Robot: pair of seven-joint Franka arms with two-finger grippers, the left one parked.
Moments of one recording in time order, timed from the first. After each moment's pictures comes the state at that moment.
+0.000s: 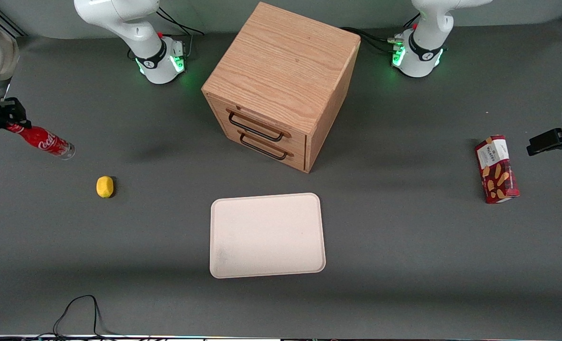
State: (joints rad) arm 0.20 -0.04 -0.36 -1.67 -0.06 1.52 -0.44
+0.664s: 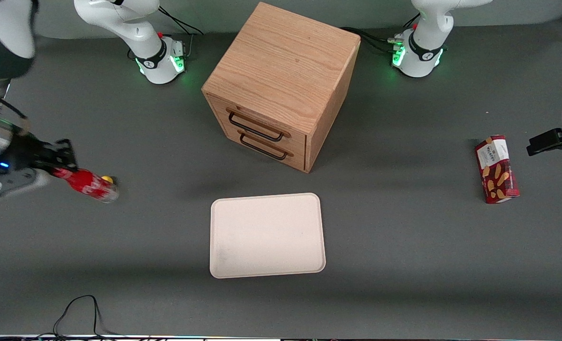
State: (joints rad) arm 0.21 0.42 -0.07 -1.02 0.01 1.36 -0.20
